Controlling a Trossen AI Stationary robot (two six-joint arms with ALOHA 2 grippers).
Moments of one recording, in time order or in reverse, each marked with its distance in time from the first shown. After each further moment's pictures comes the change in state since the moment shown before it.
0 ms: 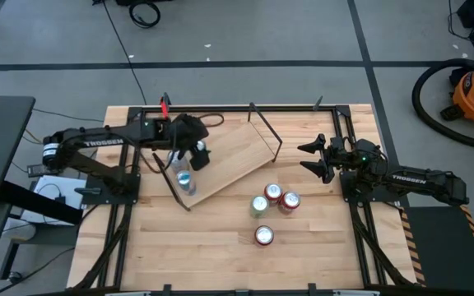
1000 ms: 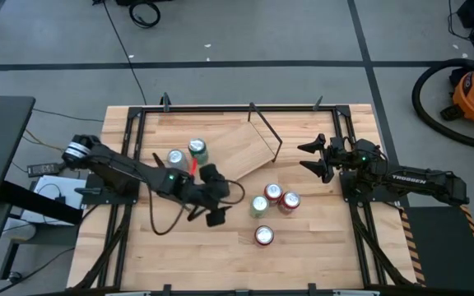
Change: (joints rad) left arm -0.492 0.259 0.039 0.254 -0.115 -0.169; right arm 0.000 0.004 0.000 0.000 0.012 0.002
